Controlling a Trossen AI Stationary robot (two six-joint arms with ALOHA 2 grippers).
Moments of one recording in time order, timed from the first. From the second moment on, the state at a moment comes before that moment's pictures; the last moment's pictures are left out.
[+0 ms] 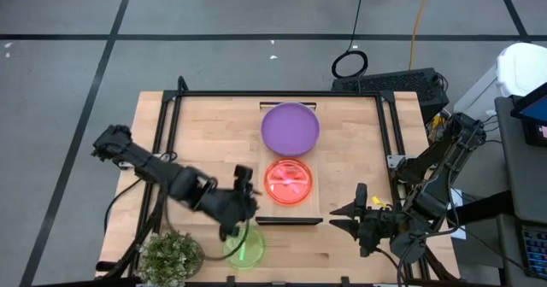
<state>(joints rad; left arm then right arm) -0.50 1.62 1.59 -0.86 -0.44 0.04 0.91 1.30 1.17 -0.53 0.91 -0.12</state>
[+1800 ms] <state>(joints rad) -0.64 1.84 1.36 -0.93 -0.19 -0.59 0.91 1.30 1.17 -0.51 0.84 0.14</state>
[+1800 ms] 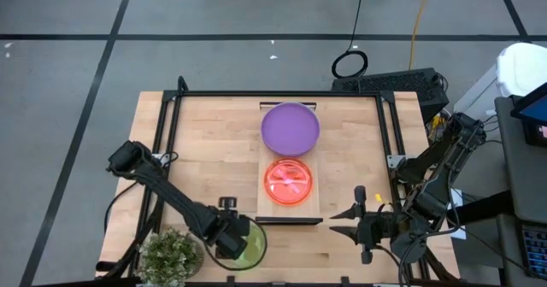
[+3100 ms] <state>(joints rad) -0.58 1.84 1.07 -0.58 -0.06 -1.01 0.91 1.26 1.17 -0.50 0.84 0.01</state>
